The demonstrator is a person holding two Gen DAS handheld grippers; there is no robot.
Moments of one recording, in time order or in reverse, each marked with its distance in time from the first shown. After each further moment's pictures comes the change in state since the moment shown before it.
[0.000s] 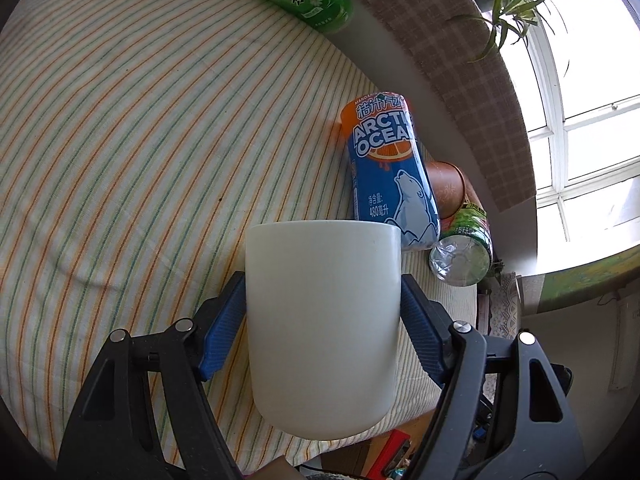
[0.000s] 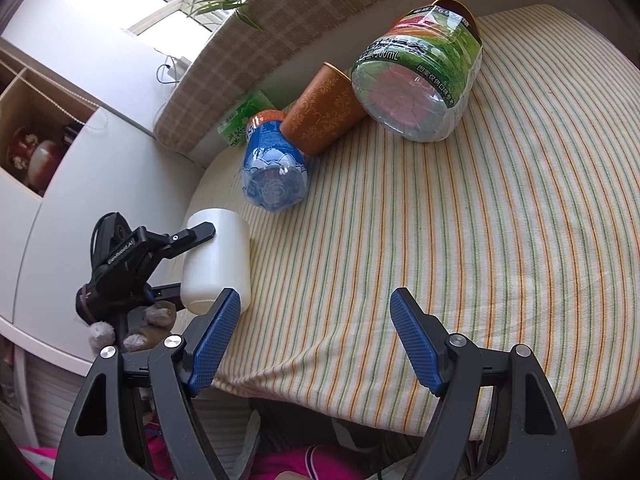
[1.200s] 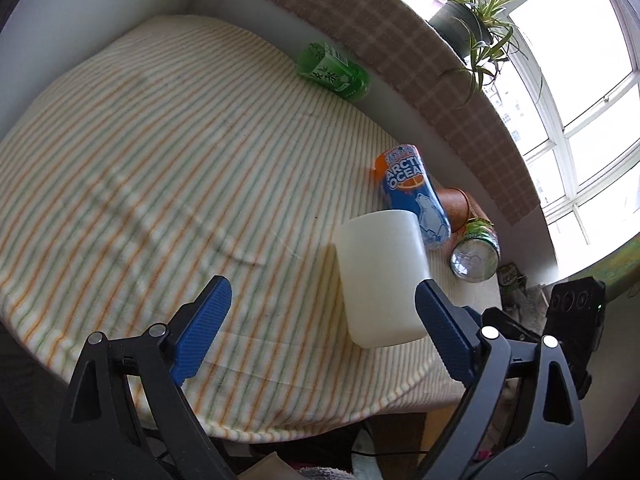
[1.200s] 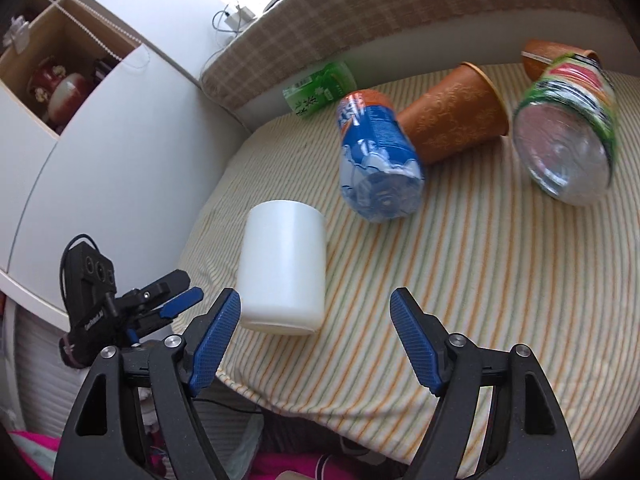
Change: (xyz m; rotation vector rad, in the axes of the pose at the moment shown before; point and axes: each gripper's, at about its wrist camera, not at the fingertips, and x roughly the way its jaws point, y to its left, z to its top) left arm -0.089 0.038 -0.035 0.055 -0.188 0.047; right arm 0.051 0.073 0.023 -0.185 0.085 0.051
